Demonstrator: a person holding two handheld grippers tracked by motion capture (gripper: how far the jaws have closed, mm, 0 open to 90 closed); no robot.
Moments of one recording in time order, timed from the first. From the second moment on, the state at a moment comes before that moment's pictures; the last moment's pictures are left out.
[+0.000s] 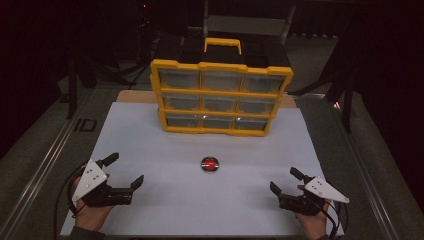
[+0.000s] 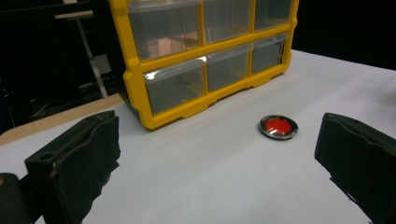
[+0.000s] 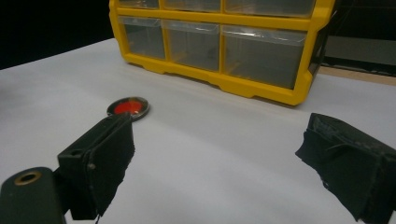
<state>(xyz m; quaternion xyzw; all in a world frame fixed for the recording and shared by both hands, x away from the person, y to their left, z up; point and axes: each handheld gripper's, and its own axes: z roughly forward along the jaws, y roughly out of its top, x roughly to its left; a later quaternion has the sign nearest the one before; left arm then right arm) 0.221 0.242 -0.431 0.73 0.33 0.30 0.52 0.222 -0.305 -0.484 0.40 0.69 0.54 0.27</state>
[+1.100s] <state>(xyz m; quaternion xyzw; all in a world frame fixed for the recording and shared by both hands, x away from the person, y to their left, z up) 0.249 0.228 -0.399 0.73 0.32 0.29 0.52 0.223 -0.304 -0.486 0.40 0.70 0.53 0.27</state>
